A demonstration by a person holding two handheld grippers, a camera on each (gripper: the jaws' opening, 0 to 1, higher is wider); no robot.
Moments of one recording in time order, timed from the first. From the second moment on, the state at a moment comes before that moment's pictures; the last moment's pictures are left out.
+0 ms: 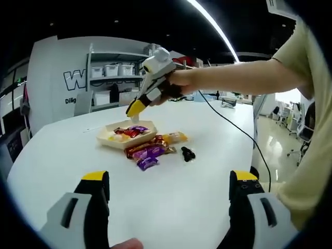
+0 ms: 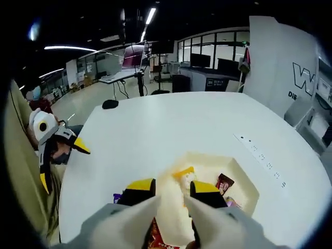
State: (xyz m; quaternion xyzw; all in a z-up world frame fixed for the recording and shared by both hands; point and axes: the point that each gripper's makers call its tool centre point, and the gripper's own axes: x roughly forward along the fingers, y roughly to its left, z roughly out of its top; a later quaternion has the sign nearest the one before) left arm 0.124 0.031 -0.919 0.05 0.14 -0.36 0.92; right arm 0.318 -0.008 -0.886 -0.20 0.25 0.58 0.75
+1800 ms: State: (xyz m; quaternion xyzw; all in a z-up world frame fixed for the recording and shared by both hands) left arm 0.161 0.047 -0.883 0.06 0.13 -0.33 0.93; right arm 0.262 -0.113 -0.933 -0.22 0.27 0.55 0.76
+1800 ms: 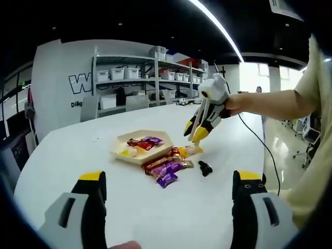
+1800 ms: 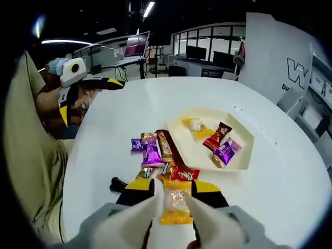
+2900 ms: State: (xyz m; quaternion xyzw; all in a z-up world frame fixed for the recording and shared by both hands) left arm 0.165 0.038 -0.888 0.06 0.14 -0.34 0.93; right arm 0.266 -0.110 -0.954 -0.28 0.26 0.55 0.74
